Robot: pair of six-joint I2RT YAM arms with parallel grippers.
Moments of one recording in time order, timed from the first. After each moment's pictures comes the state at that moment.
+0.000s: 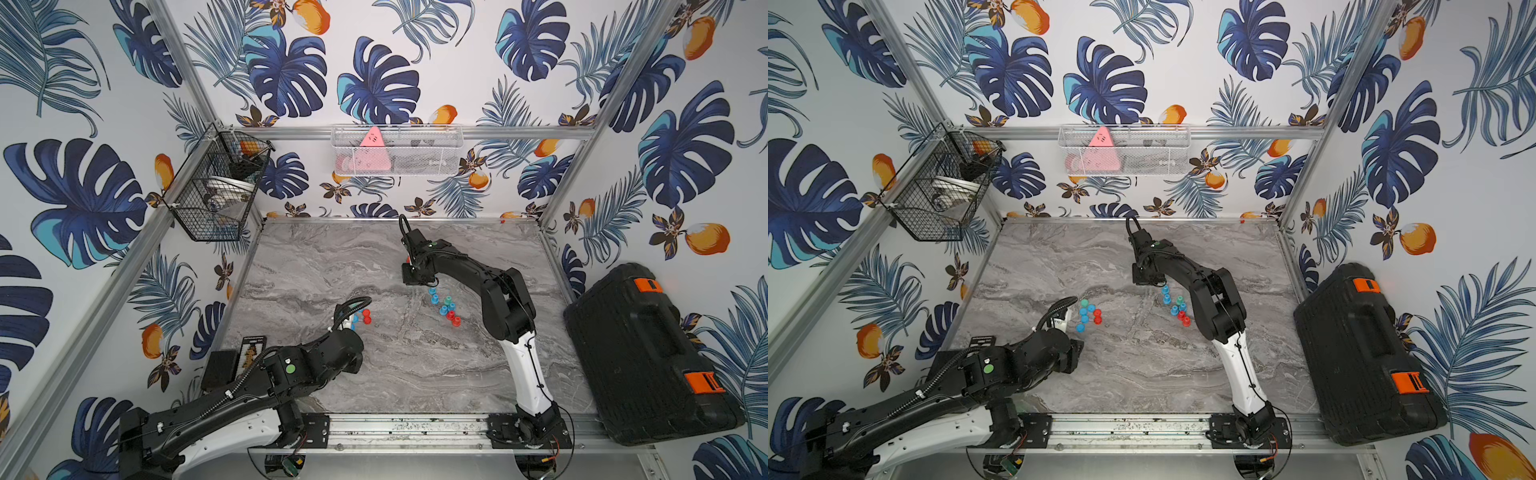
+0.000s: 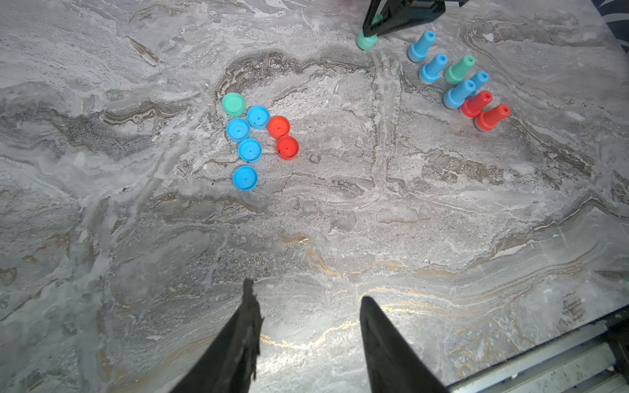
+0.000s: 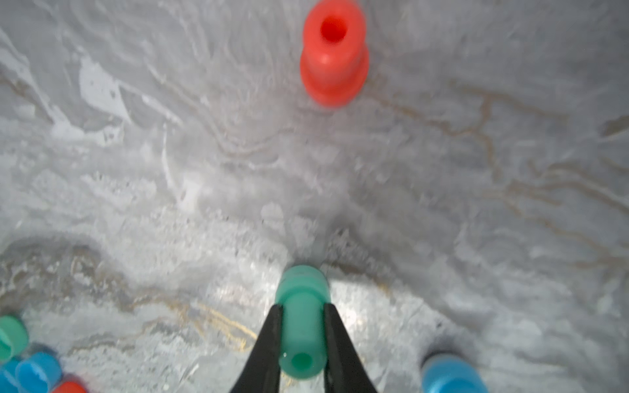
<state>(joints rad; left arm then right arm) -0.97 0.82 0.69 -0.78 -0.43 -0.73 0.56 2.34 1.94 -0.84 0.04 0.44</state>
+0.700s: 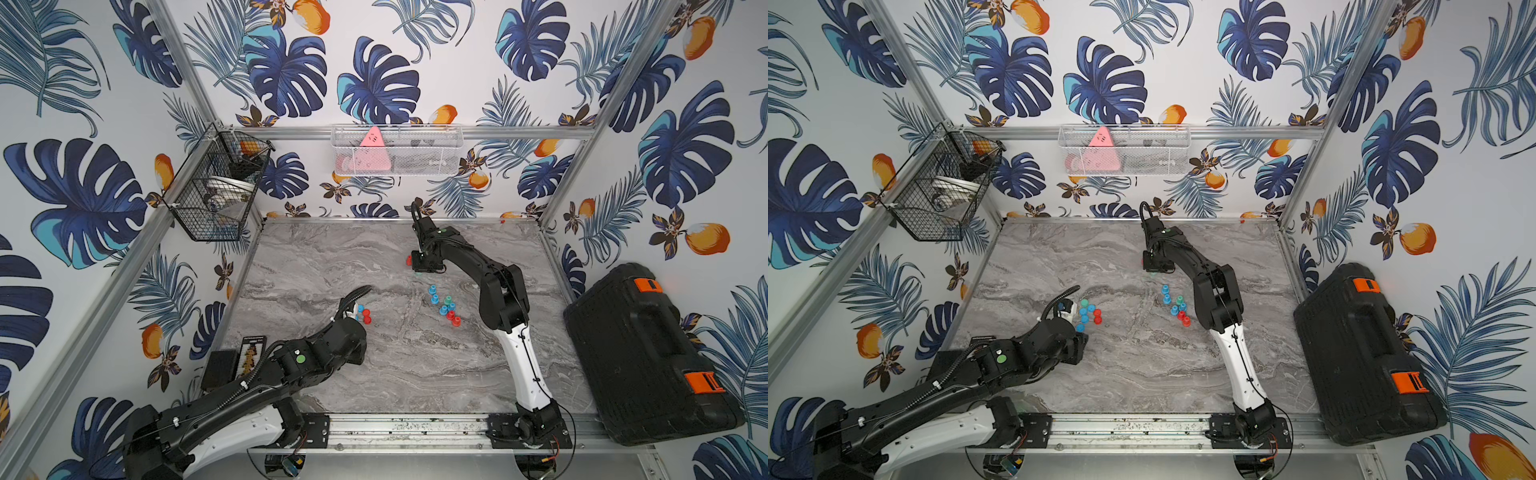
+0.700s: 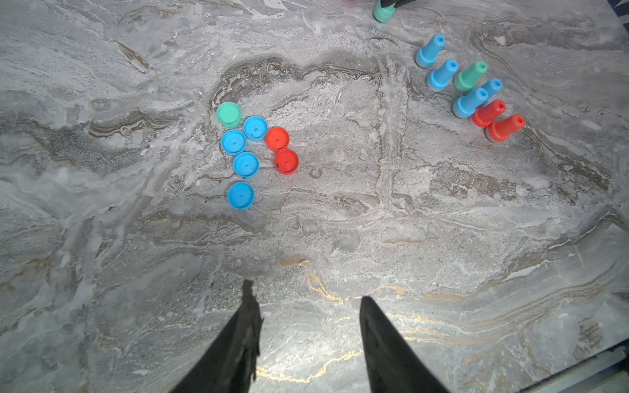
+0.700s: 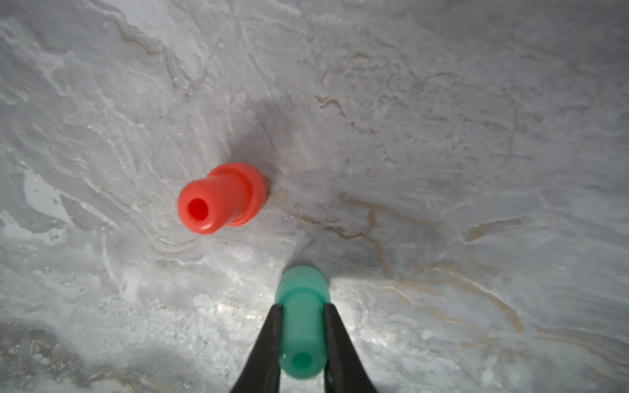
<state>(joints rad) -0.85 0.89 0.67 -0.67 -0.35 -0.65 0.46 2.47 2.18 -0.97 0.05 0.38</state>
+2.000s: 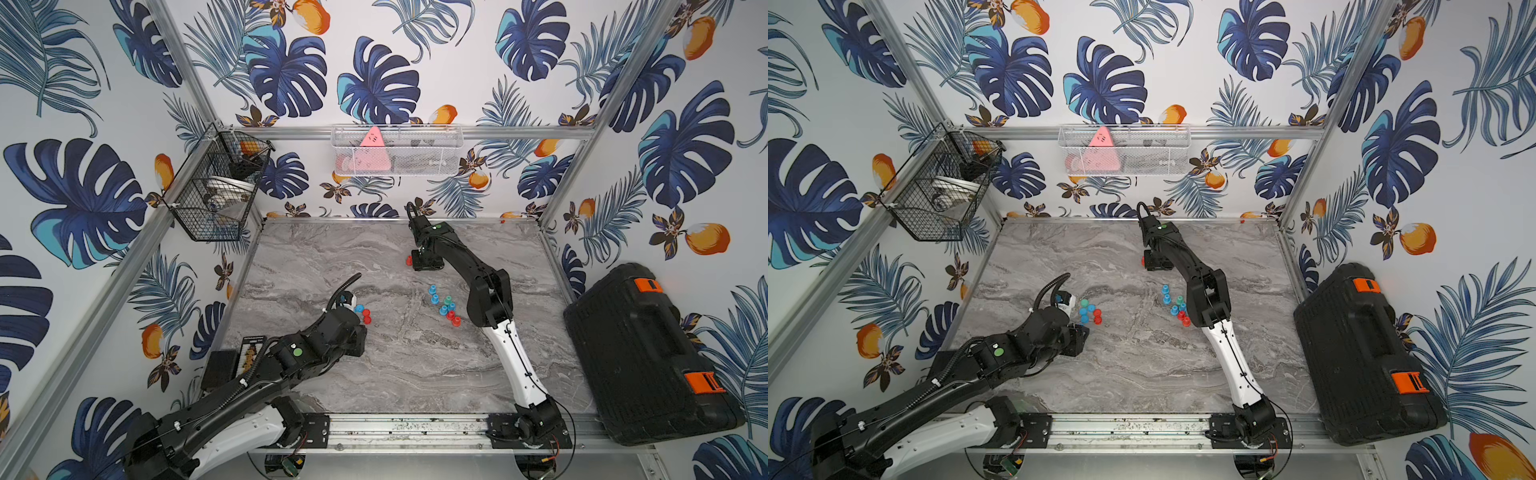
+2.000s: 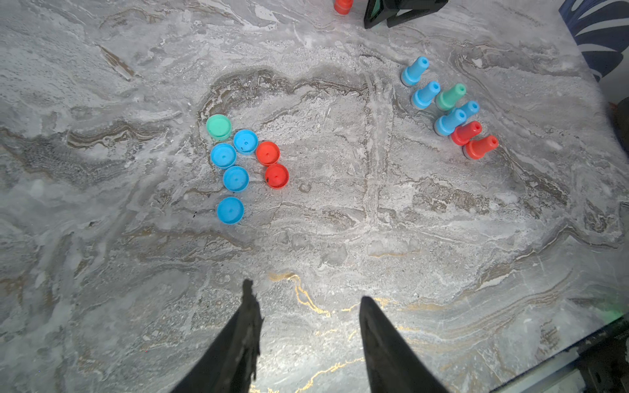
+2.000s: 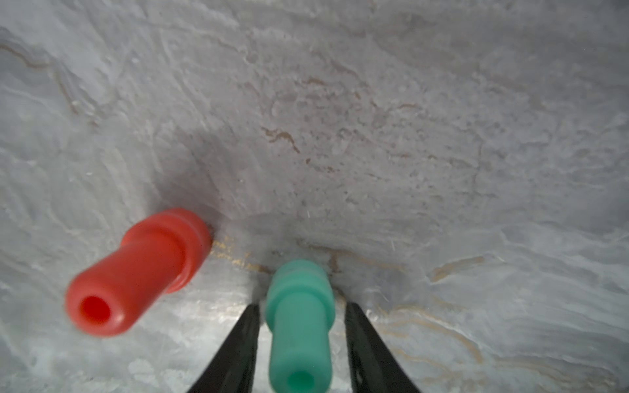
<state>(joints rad) -0.75 0.89 0.70 -0.64 -0.24 -0.60 0.47 2.66 2.52 -1.19 0.14 0.37</state>
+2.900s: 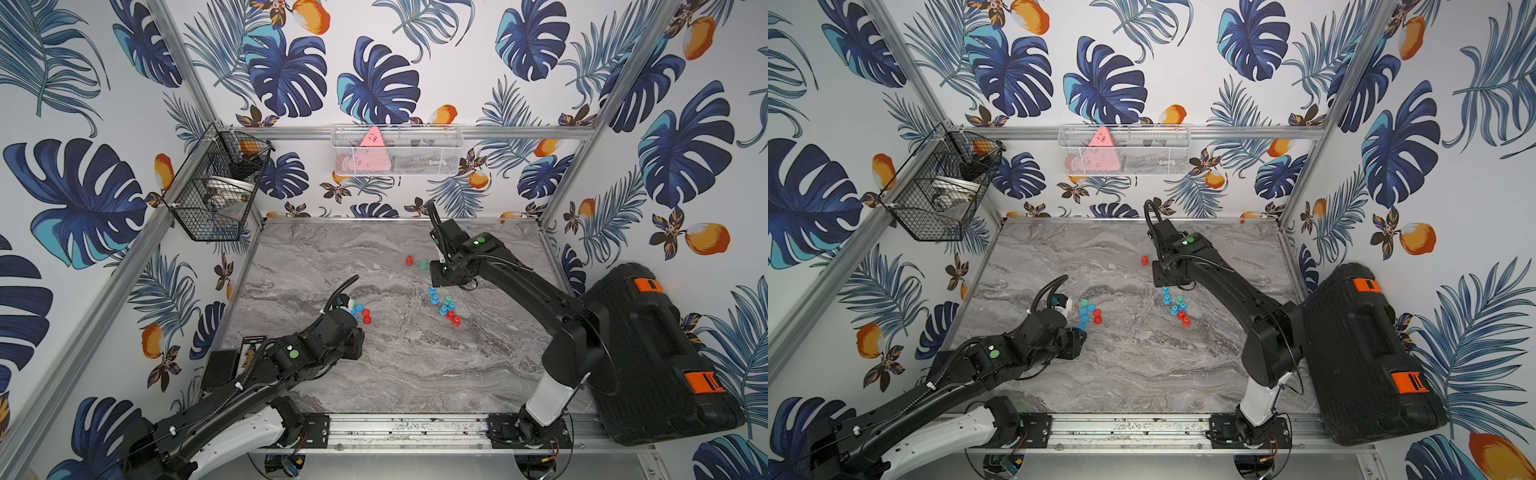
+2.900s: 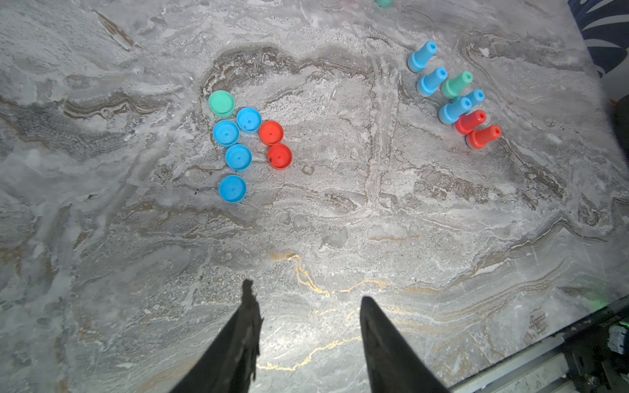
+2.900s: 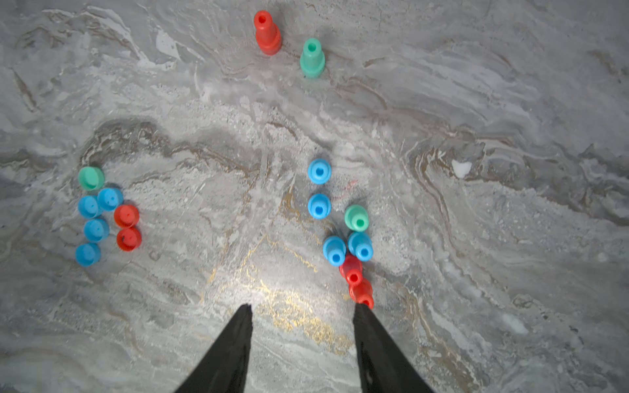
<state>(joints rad) -0.74 0.89 0.69 -0.68 -0.21 -0.65 0.60 1.69 1.57 -1.06 0.14 0.43</state>
